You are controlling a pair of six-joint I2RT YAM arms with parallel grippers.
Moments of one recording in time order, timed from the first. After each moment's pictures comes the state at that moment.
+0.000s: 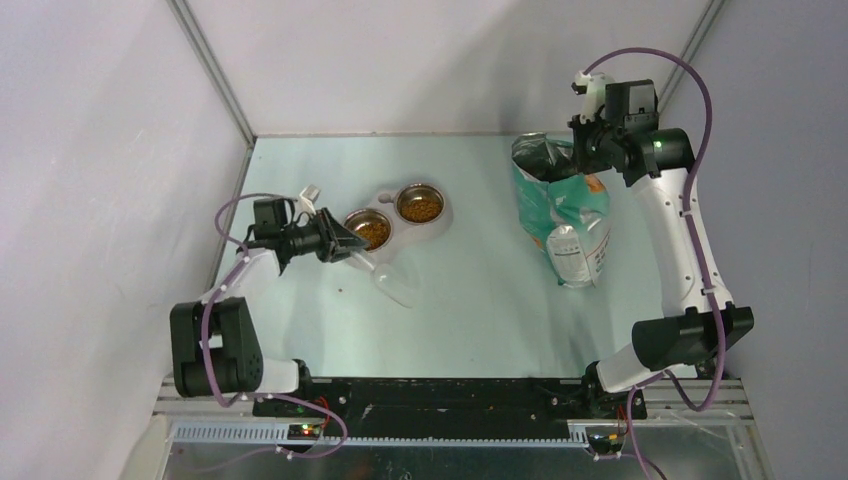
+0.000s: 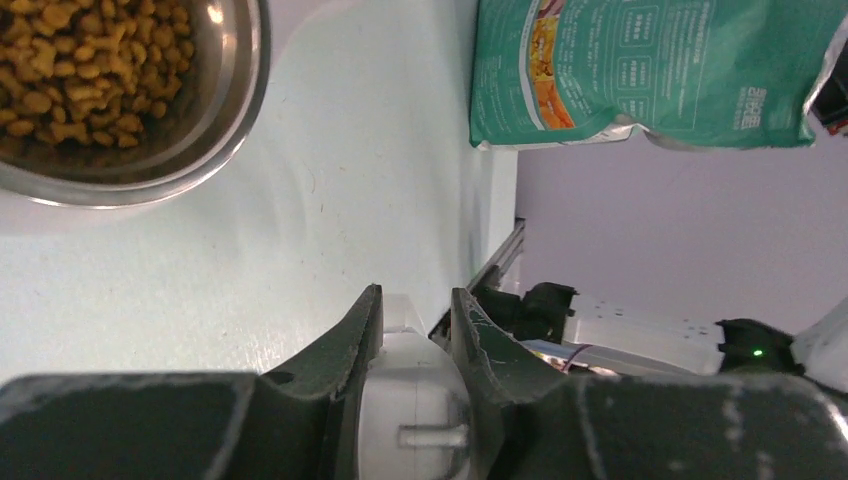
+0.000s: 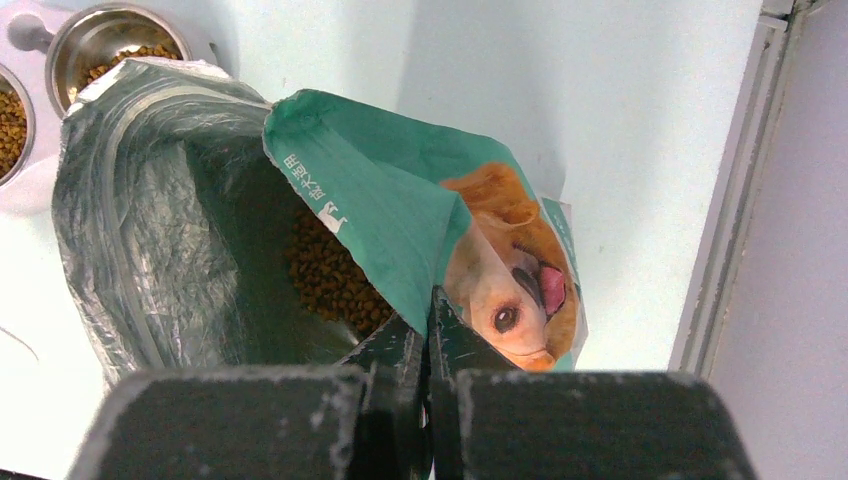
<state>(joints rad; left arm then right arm) 0.10 1.33 0.75 -0.17 1.00 -0.62 0.14 1.53 1.85 -1.02 -0.06 -0.08</state>
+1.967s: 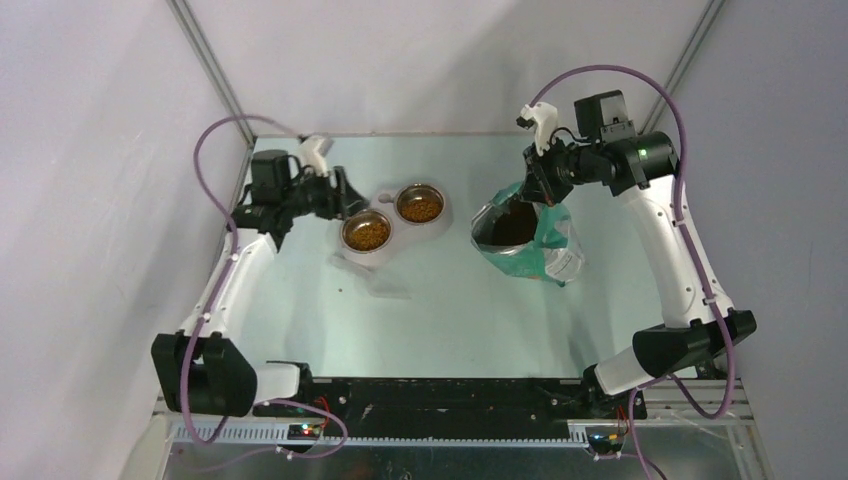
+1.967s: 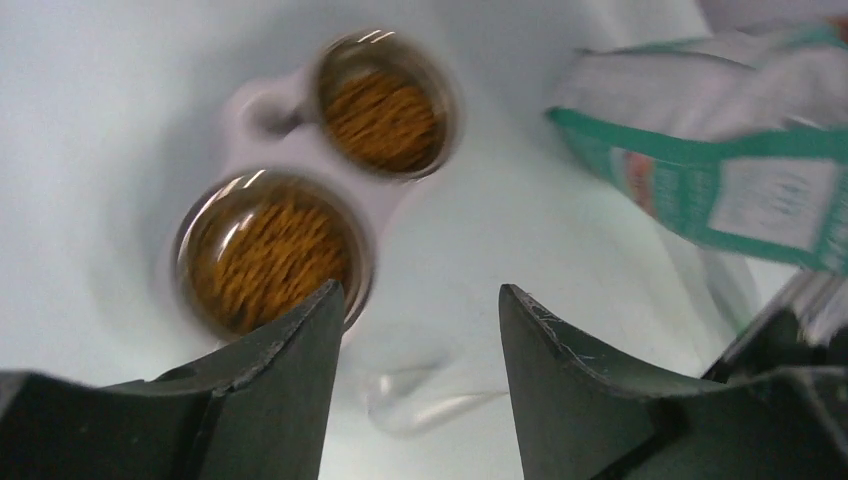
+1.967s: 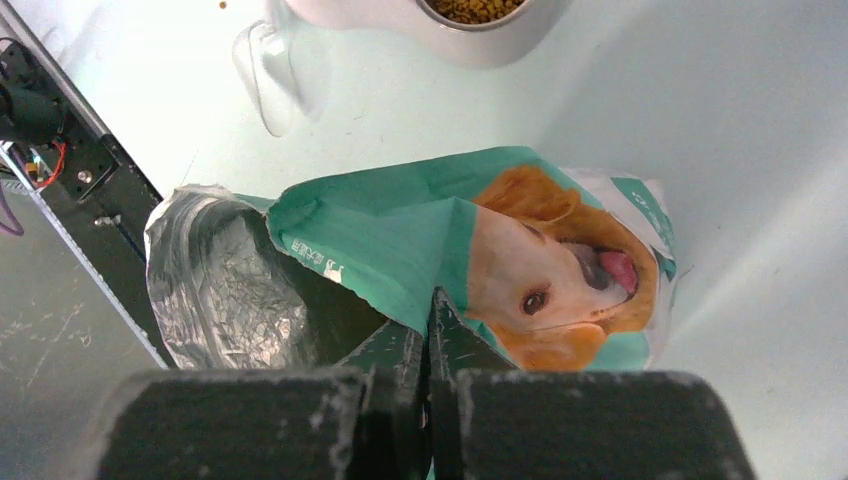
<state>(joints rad) 0.00 1.27 1.07 -0.41 0.58 -0.18 0.30 1.51 1.87 -1.21 -0.49 -0.30</state>
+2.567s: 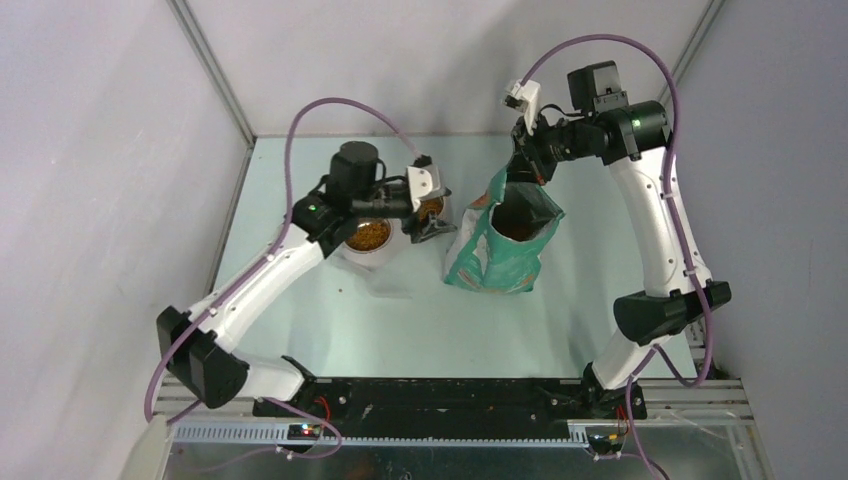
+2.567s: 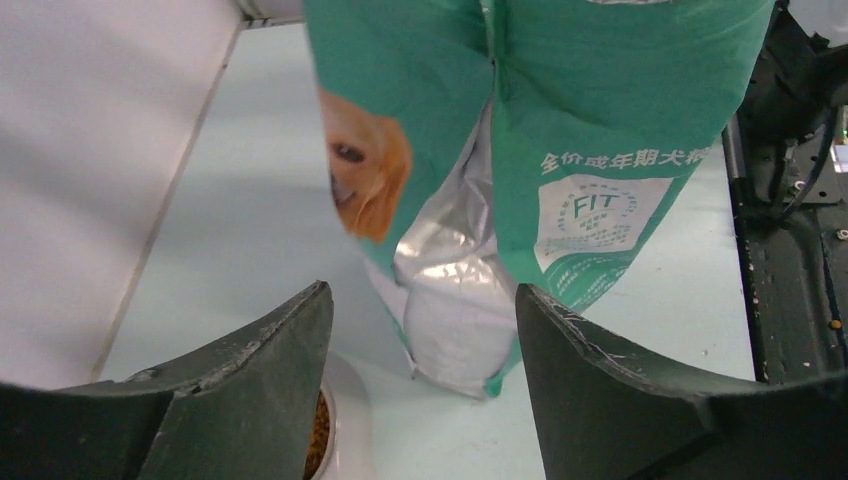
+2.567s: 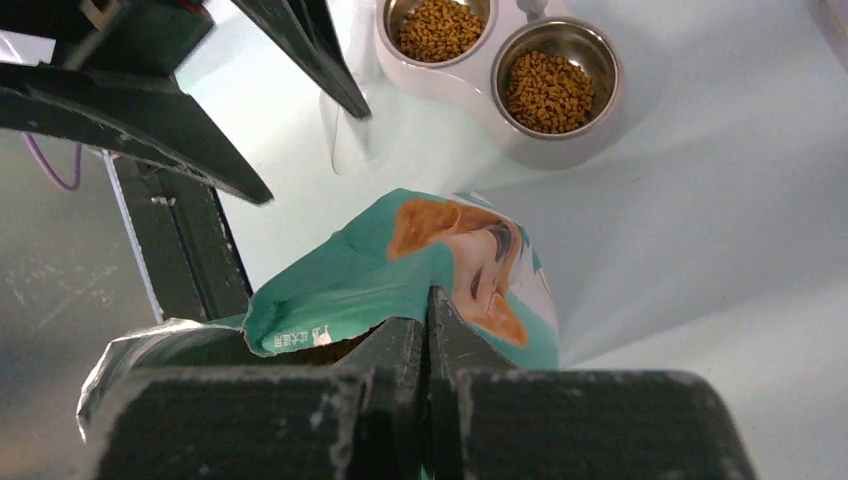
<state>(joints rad) -0.59 1.32 1.32 -0.33 0.73 0.47 0.29 1.70 2.20 -1.34 -0.74 -0.44</state>
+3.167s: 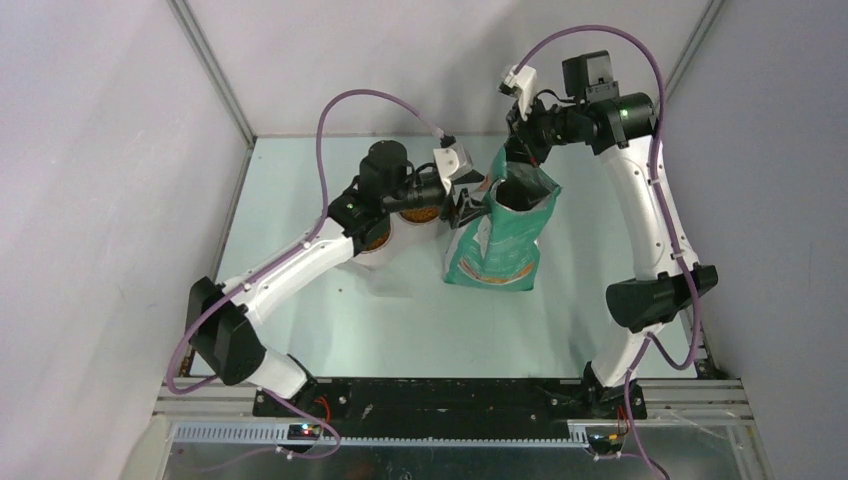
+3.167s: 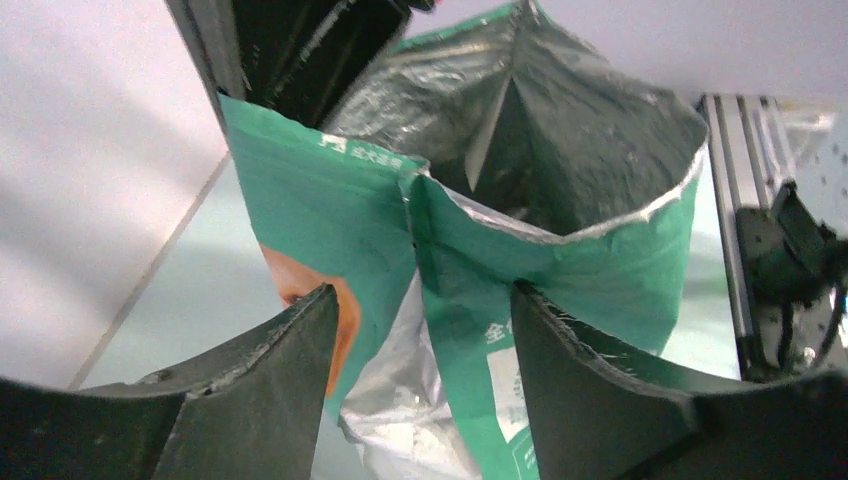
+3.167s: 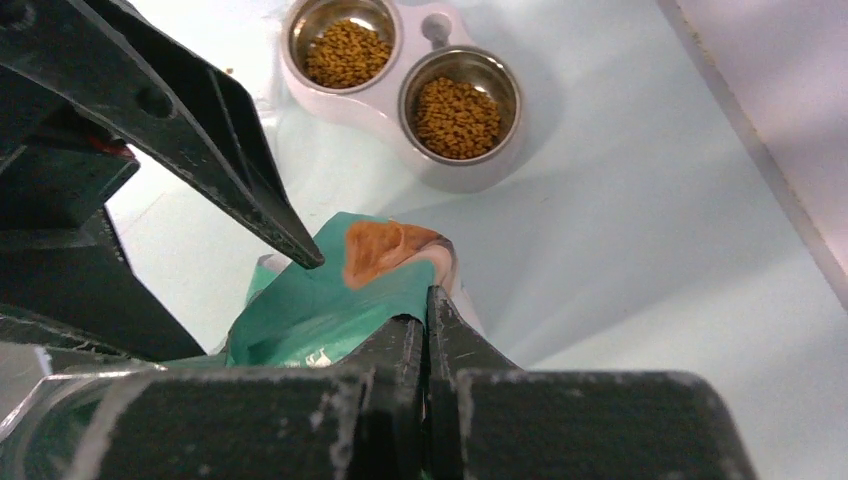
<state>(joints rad) -0.71 1.48 1.33 0.03 0.63 0.22 0.28 1.78 2.25 -1.23 -0.68 -0.51</state>
